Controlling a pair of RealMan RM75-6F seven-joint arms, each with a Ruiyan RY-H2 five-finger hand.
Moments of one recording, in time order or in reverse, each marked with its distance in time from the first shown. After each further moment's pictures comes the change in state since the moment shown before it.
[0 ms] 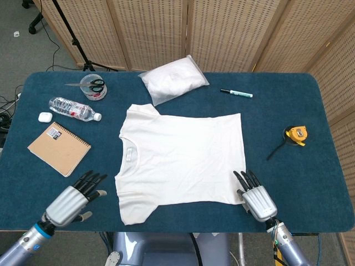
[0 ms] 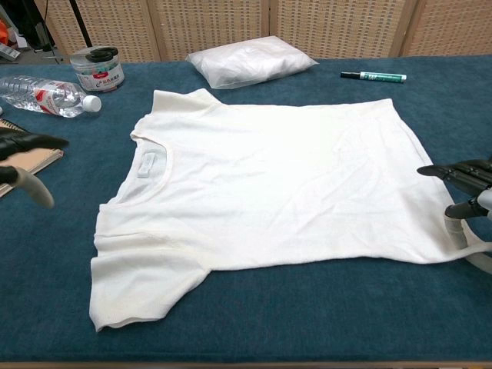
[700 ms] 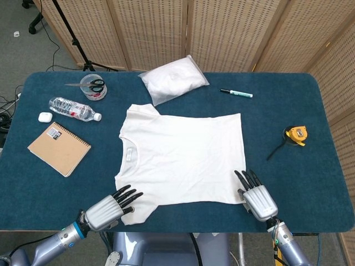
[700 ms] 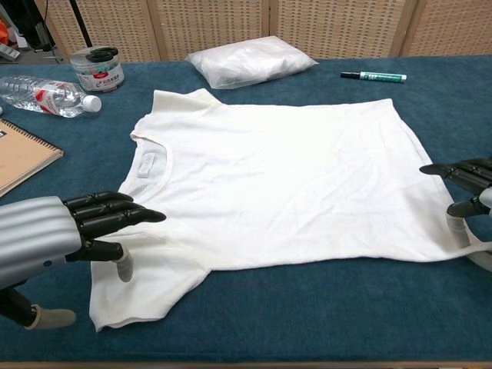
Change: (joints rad) left arm -0.140 -0.167 0.051 0.017 -0.008 -0.197 0.115; right arm 0.003 0.005 0.001 -0.006 0.013 -0.005 -0.005
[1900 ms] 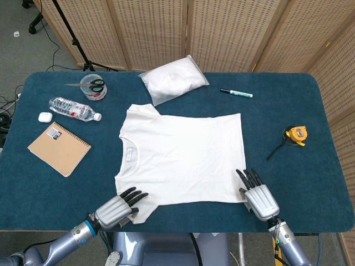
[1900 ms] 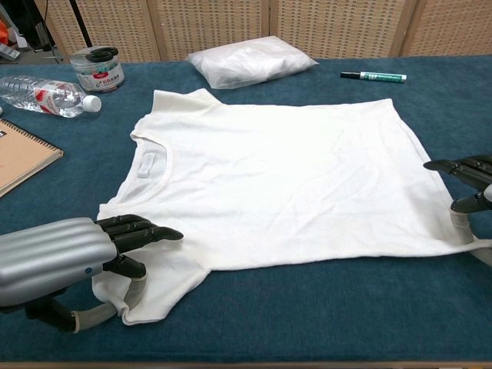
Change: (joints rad) left arm -0.062 -0.071 0.025 -0.029 -0.191 -0.105 -0.017; right arm 0.000 0.013 0.002 -0.015 0.008 0.005 -0.002
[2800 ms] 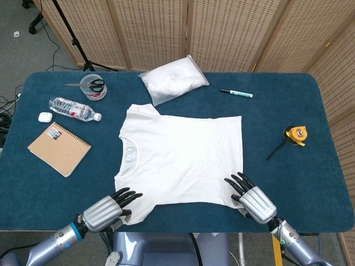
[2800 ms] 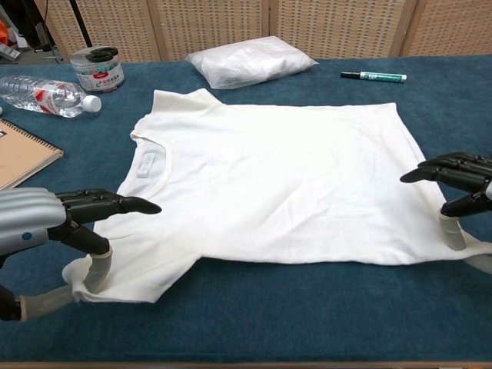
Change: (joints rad) left arm -0.039 0.237 0.063 -0.253 0.038 0.059 -0.125; right arm 0.088 0.083 -0.082 0.038 -0.208 0.060 0.290
